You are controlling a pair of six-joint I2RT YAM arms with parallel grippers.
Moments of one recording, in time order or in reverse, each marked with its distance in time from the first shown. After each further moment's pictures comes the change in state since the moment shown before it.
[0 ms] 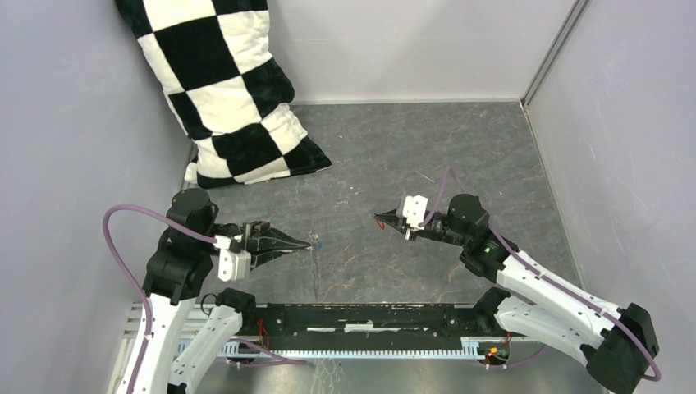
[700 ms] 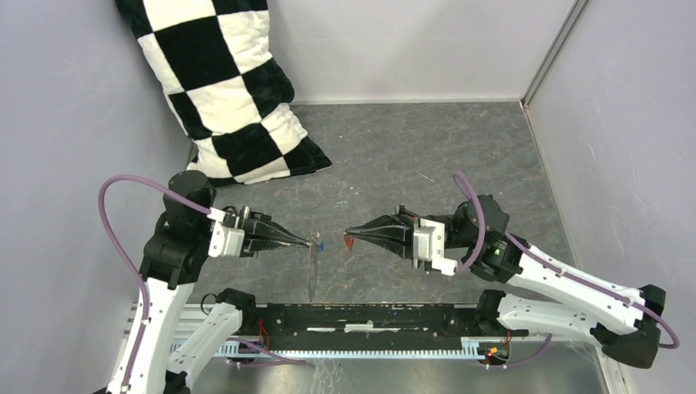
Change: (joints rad) left arm 0.000 0.113 0.119 0.000 0.113 -0.174; right arm 0.296 0.011 0.297 0.082 -0.154 -0.142
